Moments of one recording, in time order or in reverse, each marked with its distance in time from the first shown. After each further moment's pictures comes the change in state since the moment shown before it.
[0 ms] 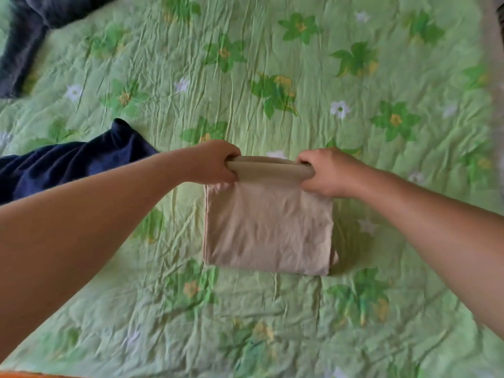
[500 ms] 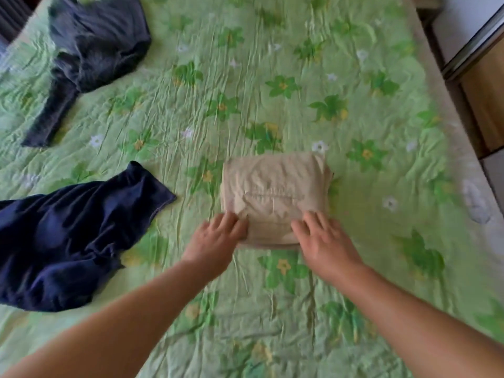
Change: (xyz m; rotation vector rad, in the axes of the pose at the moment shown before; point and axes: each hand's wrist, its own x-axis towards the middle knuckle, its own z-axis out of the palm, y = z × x) left_hand -0.072 0.021 0.107 0.493 0.273 0.031; right_hand -0.093 0.000 0.076 -0.515 0.304 -0.099
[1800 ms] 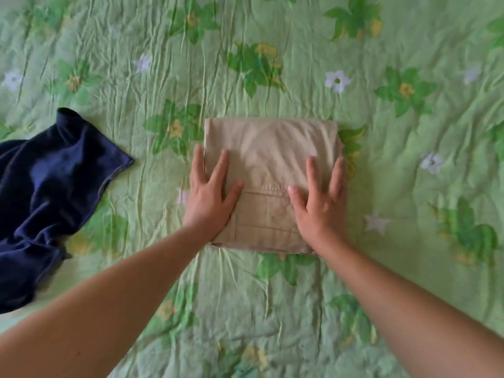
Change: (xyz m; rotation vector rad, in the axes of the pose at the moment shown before) left_hand 0.098 -0.007 0.109 -0.671 0.315 -0.358; right_hand 0.061 0.001 0.134 0.546 0.259 0.561
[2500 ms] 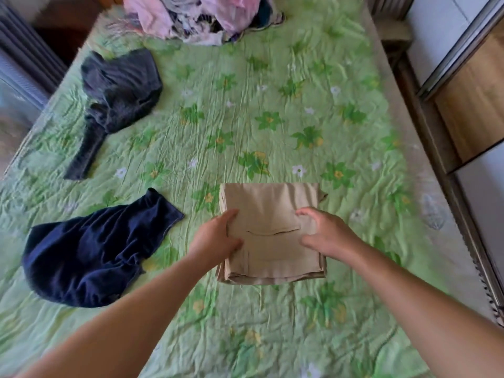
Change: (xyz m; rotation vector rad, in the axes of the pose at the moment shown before) left_hand -0.096 0.173 -0.202 0.070 -0.236 -0.127; right_hand -0.031 -0.060 -0.284 0.200 -0.525 -0.030
